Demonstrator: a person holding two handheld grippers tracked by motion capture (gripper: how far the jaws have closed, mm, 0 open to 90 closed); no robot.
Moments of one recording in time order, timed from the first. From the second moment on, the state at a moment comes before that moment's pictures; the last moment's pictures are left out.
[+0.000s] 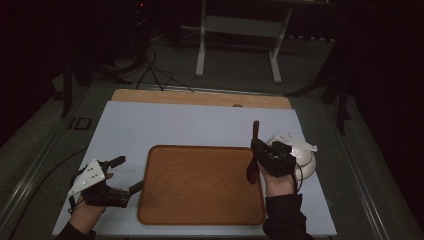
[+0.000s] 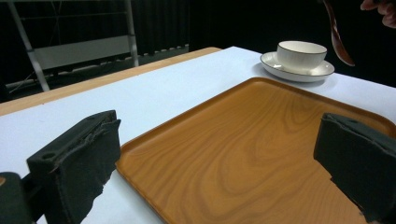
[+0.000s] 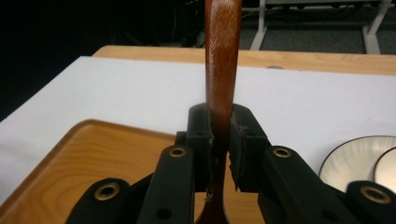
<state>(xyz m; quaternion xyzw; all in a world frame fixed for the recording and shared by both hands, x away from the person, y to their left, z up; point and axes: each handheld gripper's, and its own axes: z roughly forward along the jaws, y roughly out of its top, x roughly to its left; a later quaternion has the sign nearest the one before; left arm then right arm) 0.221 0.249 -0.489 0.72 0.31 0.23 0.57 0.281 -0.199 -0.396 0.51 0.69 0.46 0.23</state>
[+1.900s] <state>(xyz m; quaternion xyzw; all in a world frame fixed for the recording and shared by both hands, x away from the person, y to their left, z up) 0.220 0.247 -0.488 0.72 0.30 0.23 0.58 0.291 -0.180 -0.516 0.63 0.66 0.38 0.14</state>
